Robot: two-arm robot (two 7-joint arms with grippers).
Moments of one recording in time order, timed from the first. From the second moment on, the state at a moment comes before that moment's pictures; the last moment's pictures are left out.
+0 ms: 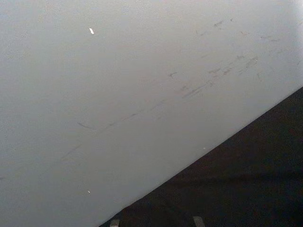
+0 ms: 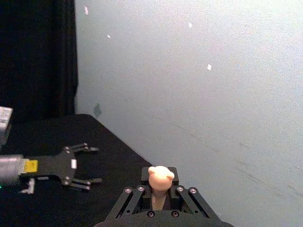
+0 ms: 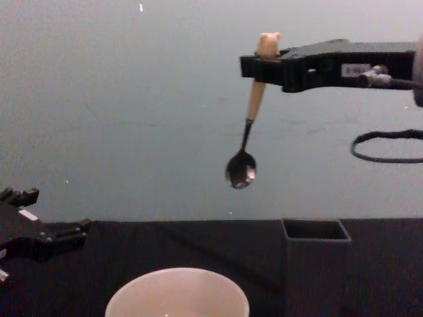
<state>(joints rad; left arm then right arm) -0.20 0.60 0.45 -1.41 -0.25 -0.12 0.03 0.39 0.43 -0.44 -1.77 0.36 0.30 0.38</state>
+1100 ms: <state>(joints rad) -0.20 0.60 0.45 -1.41 -0.25 -0.12 0.03 0.26 0.55 -0.34 -1.90 0.41 0.41 0.34</state>
